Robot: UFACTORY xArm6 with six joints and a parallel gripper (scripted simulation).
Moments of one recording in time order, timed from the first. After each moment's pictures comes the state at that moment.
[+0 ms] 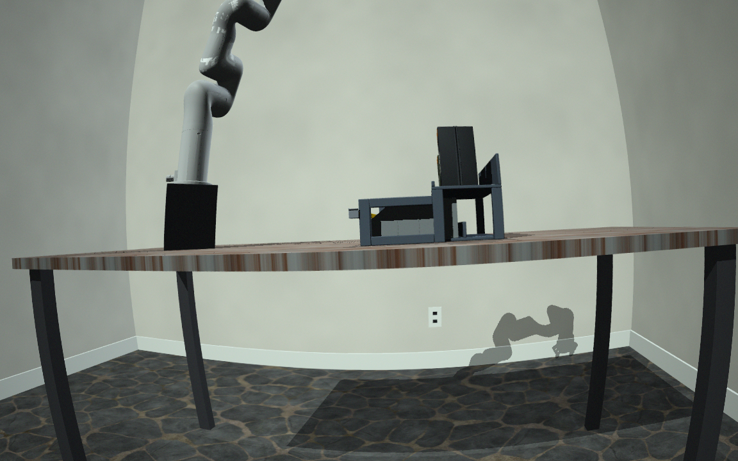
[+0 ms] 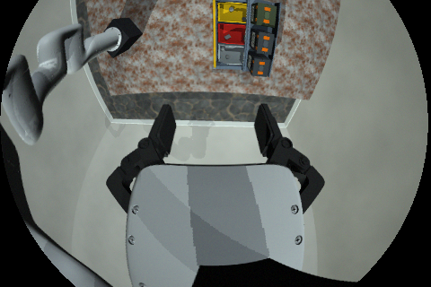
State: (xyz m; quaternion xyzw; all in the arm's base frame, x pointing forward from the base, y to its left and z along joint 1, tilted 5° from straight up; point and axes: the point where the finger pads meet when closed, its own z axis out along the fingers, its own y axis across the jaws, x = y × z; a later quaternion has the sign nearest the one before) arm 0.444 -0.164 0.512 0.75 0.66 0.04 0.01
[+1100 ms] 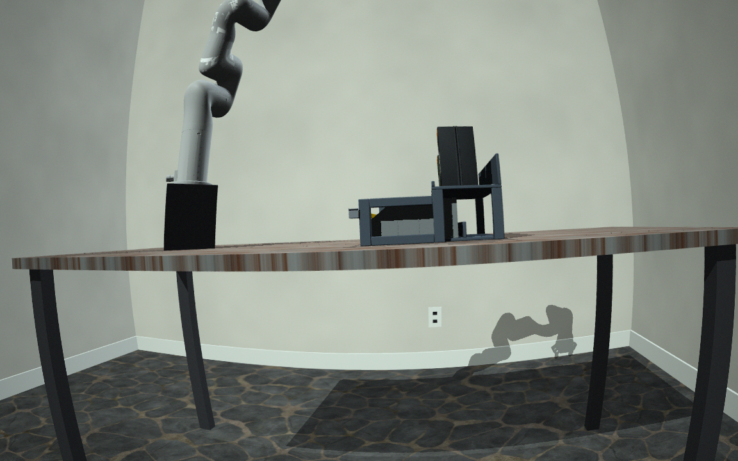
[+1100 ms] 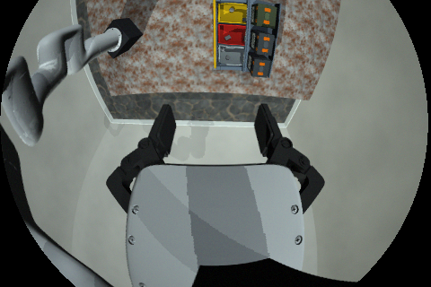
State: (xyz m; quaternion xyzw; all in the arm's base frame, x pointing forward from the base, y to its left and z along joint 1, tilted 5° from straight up) arm 0.443 -0.160 0.512 0.75 0.66 0.04 0.01
